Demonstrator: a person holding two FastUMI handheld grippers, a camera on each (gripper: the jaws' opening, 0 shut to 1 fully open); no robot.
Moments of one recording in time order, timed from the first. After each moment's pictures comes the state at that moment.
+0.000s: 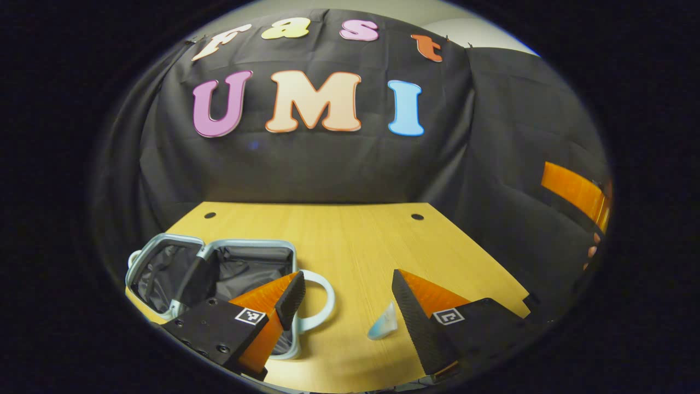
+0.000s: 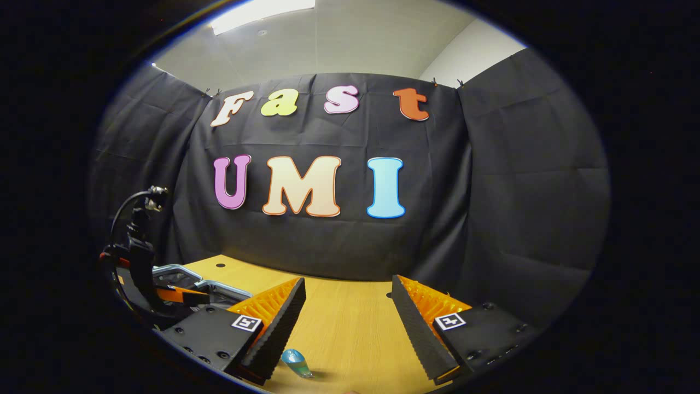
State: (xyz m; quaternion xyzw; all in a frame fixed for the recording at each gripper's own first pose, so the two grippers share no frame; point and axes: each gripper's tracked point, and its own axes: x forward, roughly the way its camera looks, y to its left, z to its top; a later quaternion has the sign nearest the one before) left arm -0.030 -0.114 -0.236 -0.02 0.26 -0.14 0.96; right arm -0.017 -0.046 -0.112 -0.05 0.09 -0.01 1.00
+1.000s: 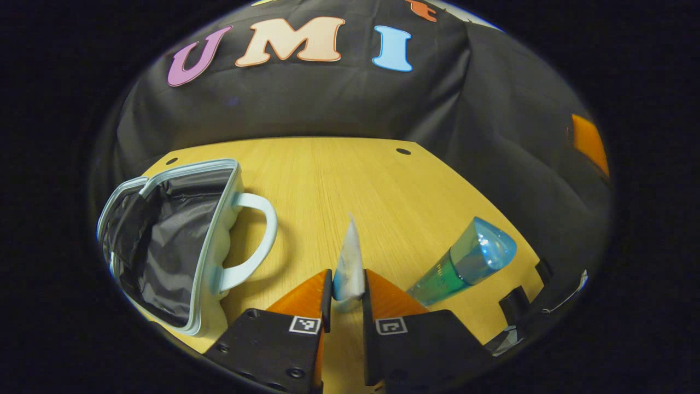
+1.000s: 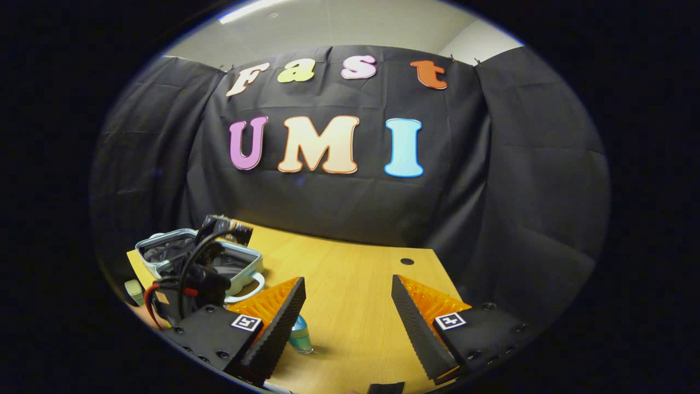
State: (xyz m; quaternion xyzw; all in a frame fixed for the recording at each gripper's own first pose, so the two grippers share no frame) left arm -0.049 -0.163 -0.356 -0.04 0.38 -0.18 0.91; right arm -0.037 -0.026 -0.218 -0.06 0.17 0.04 0.98
